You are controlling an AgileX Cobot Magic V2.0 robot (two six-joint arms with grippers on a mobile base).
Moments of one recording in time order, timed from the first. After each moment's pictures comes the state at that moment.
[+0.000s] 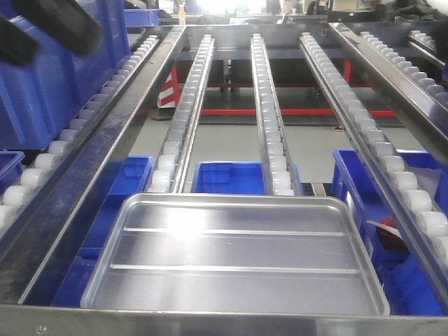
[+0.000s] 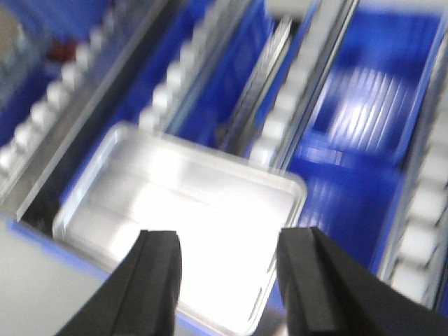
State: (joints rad) left arm -0.69 1.05 -0.79 -0.12 0.49 -0.07; right arm 0.50 0.77 -0.55 0.11 0.43 0.18
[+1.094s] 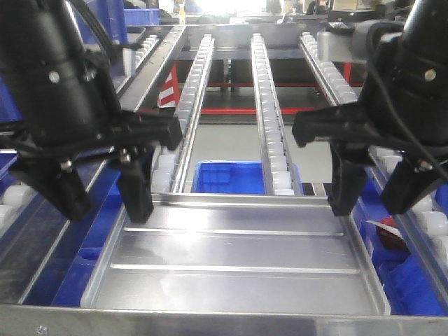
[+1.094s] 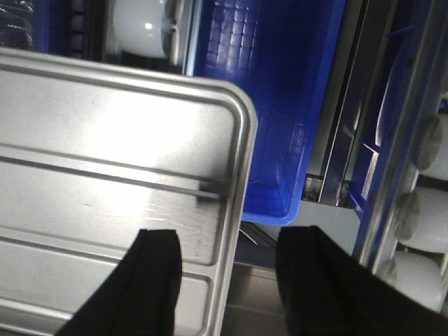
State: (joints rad) left arm -0.67 1.65 -1.07 -0.01 0.77 -0.36; right arm 0.51 1.50 -0.90 -0.07 0.66 0.51
